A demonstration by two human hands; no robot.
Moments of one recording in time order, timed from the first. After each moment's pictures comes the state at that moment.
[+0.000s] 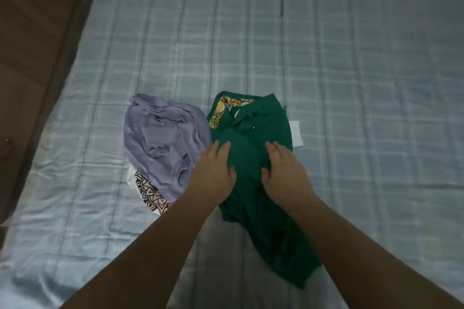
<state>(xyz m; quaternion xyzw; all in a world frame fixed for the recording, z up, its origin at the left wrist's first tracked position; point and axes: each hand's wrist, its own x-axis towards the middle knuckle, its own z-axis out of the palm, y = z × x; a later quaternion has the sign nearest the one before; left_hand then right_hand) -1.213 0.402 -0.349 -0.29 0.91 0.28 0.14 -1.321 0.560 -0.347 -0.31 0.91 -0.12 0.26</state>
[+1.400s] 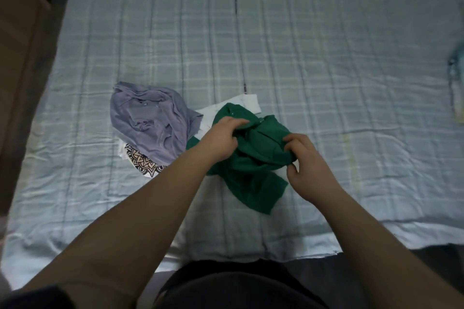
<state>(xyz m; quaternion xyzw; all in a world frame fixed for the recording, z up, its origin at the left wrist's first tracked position) -1.200 0.486 -0.258 -0.15 0.89 0.41 0.14 -1.237 0.729 -0.192 -0.30 0.89 -0.31 0.17</state>
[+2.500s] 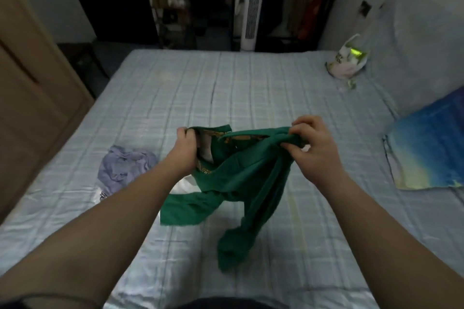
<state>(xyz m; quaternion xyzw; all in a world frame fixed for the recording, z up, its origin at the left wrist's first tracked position) -1.252 0.629 -0.088 -0.33 0.89 0.30 -0.10 -1.363 0.918 -0.009 -0.38 0.81 -0.44 -0.07</state>
